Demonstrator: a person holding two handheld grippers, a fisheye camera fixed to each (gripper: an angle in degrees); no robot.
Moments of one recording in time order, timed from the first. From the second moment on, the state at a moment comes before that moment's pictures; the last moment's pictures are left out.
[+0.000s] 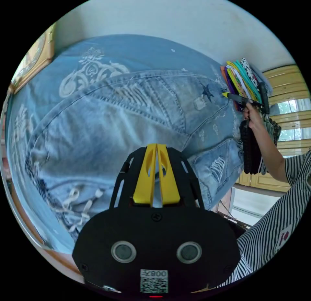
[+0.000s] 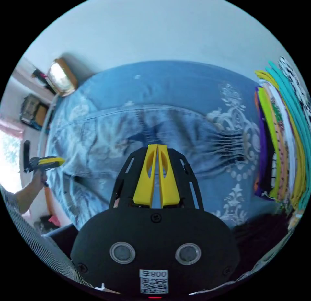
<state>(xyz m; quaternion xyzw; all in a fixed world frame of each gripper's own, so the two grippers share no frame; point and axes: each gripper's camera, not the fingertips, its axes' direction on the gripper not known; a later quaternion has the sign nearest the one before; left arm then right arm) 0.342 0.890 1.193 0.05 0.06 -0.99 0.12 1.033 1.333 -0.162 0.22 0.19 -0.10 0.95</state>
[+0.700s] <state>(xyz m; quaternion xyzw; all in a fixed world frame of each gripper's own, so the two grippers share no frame) 0.474 0.837 1.030 0.10 0.06 -0.99 -0.01 0.893 1.338 0.025 -0.11 -0.06 -0.33 0.94</state>
